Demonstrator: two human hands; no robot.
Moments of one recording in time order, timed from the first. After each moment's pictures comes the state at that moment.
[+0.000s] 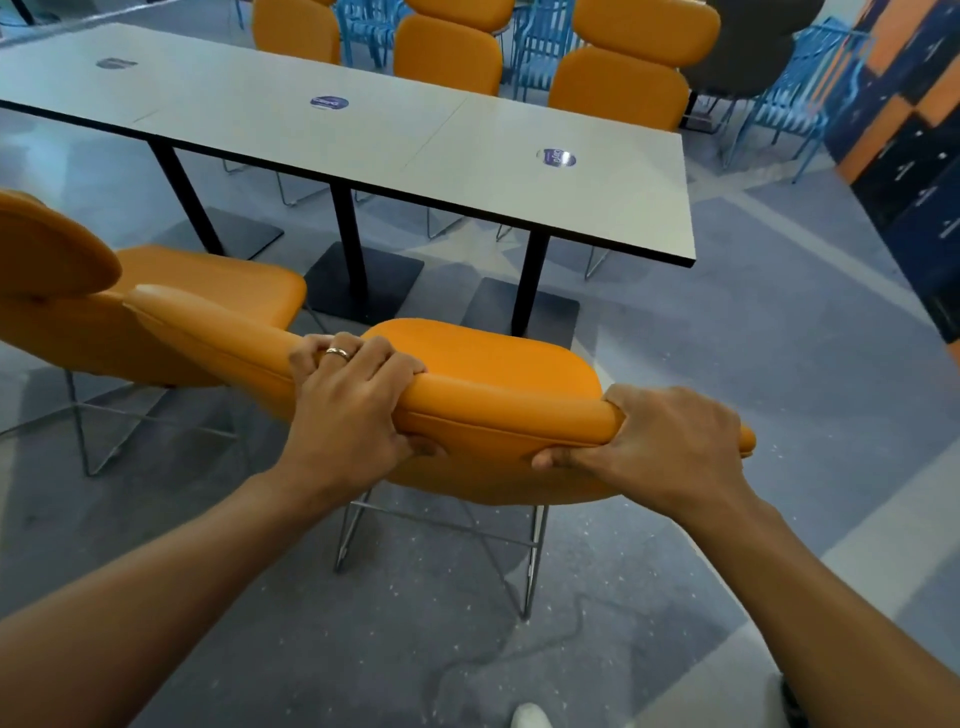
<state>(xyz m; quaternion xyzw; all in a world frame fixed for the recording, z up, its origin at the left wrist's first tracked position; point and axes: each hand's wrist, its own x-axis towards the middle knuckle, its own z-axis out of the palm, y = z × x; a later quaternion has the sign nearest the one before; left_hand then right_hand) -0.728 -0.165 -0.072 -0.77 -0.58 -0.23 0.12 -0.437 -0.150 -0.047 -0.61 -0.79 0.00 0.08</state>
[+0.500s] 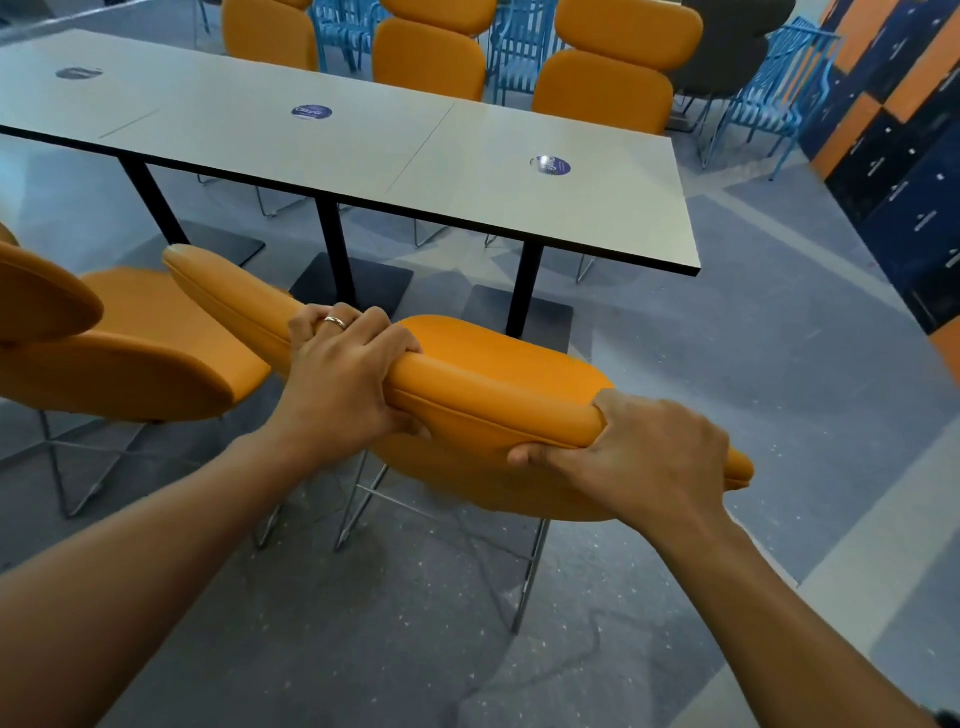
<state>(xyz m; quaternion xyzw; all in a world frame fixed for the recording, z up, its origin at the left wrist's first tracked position) -0.788 -0.083 -0.060 -0.80 -0.55 -0.20 0.08 -0.509 -0.121 -0.060 -0.66 -0.74 -0.07 0.13</state>
